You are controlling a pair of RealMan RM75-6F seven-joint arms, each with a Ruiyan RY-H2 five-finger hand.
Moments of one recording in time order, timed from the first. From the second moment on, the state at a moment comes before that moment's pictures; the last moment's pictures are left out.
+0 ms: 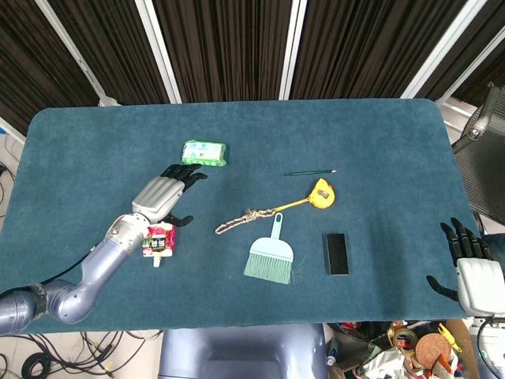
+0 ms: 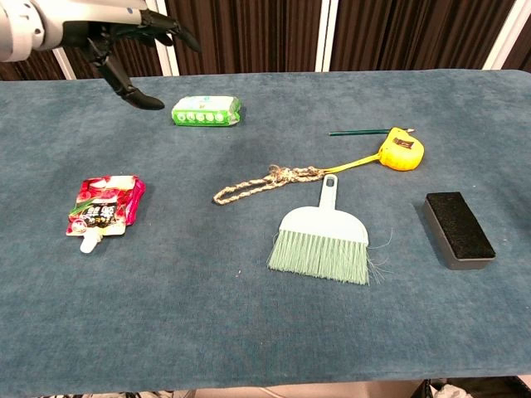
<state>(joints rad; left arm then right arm) -0.92 -1.22 -0.21 -1.75 0.89 0.82 0.23 0.07 -1.15 0.10 -1.61 -1.46 1.51 -0.10</state>
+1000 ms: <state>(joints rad) -0.98 -1.35 -0.18 -1.68 0.78 0.89 0.36 0.07 -1.15 0.10 -1.61 -1.46 1.51 -0.10</state>
